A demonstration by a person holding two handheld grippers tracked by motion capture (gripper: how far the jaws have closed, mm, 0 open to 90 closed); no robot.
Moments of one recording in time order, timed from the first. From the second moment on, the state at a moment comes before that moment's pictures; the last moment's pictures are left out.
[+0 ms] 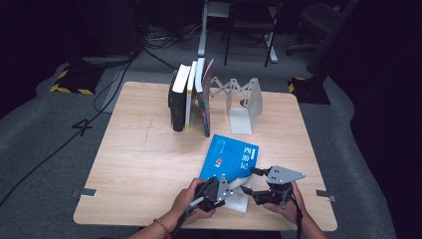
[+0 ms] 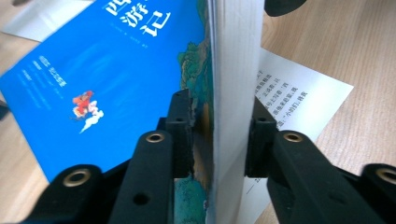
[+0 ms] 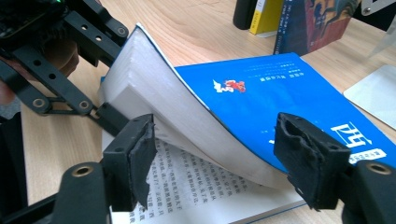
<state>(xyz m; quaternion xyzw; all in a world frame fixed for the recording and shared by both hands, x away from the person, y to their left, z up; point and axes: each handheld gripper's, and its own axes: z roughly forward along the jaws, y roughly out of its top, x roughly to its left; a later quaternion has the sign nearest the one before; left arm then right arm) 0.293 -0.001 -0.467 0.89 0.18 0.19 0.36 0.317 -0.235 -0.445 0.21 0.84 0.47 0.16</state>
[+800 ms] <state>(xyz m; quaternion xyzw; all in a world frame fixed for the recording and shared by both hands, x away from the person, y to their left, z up) 0.297 0.084 -0.449 0.89 0.13 0.13 0.41 0.344 -0.221 -0.468 0.16 0.87 0.42 0.18</state>
